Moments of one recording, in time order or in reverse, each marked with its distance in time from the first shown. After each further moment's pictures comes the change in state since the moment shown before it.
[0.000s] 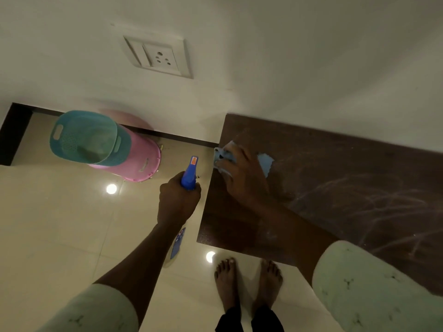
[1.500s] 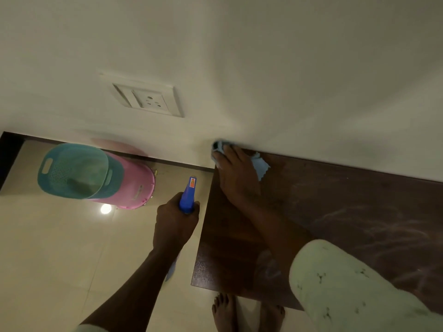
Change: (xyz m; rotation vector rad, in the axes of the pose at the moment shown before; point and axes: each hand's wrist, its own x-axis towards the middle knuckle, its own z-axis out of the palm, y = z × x) left_hand 0.037 0.011 0.008 0.009 0.007 0.110; right_hand 0.082 0.021 0.008 -0.111 0.080 0.021
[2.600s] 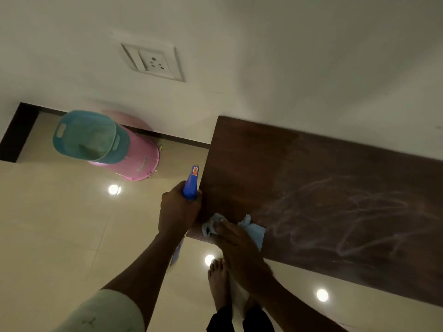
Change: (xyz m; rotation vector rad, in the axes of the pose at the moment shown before) left_hand -0.073 0.004 0.007 0.012 0.019 -0.131; right_hand -0.238 -0.042 -0.035 0.288 -0.074 -0.210
